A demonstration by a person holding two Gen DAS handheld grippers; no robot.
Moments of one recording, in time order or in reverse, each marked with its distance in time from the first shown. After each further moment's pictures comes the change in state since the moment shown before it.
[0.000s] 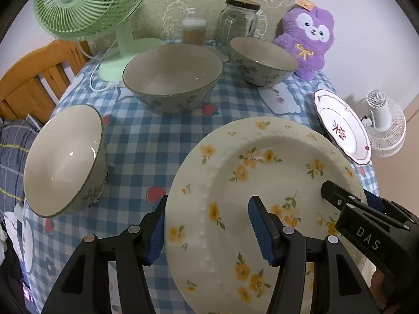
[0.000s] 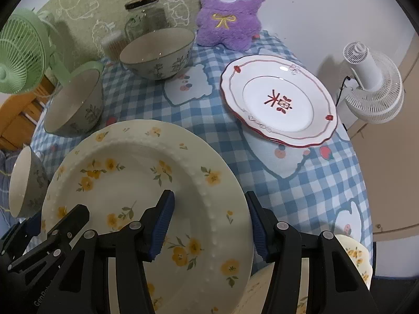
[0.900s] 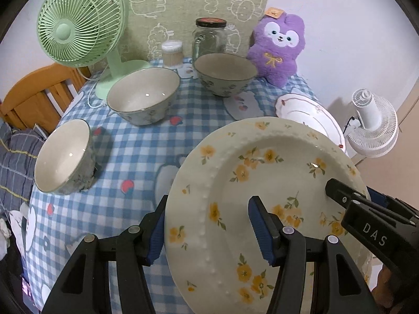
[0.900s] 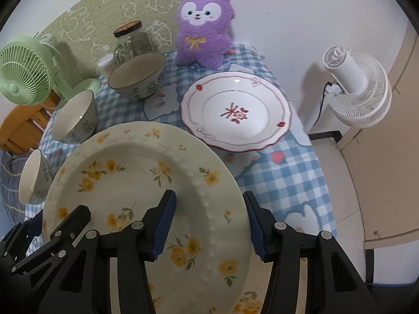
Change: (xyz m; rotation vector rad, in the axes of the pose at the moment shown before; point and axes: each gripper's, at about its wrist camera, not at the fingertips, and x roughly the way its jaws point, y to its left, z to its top) left arm -0.038 -0.072 -0.019 0.007 -0.073 0.034; right arm -0.048 -0.069 -0.008 -0.011 -0.055 0.025
